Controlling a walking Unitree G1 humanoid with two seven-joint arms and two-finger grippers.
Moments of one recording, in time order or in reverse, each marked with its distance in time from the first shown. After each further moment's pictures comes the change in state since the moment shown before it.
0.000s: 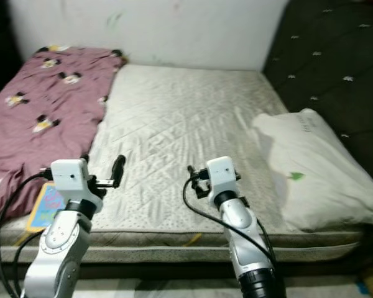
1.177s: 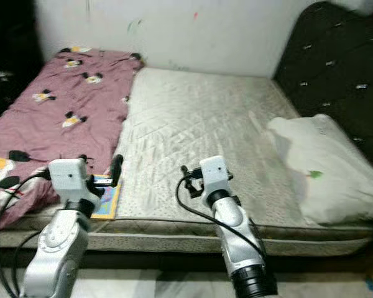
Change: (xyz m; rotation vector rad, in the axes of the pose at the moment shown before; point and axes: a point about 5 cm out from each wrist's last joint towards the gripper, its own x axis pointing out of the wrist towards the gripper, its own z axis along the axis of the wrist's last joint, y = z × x) left arm 0.003 -0.004 -0.002 -0.025 -0.002 -0.020; right arm 0.006 0.006 -0.002 -0.001 0.022 0.006
